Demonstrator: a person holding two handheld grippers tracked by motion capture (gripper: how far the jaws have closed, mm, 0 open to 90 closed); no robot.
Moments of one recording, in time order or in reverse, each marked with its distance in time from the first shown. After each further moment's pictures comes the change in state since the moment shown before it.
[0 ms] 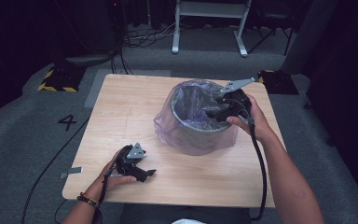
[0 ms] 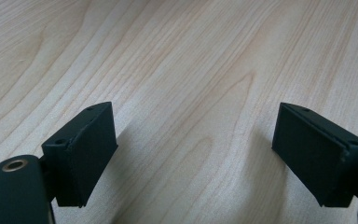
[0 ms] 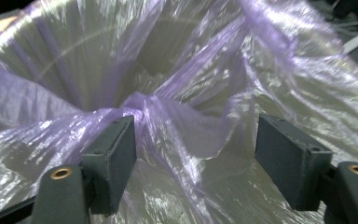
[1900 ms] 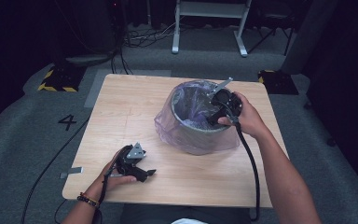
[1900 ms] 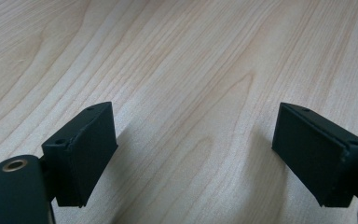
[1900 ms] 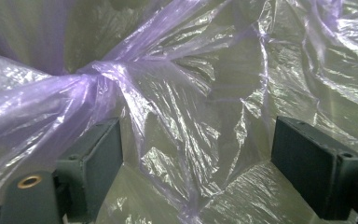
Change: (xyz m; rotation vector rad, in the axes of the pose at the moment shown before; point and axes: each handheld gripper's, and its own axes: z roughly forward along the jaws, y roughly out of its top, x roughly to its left) left arm 0.000 0.000 0.000 0.000 -0.001 0.002; right arm 0.009 0.012 0.028 0.303 -0.138 -0.050
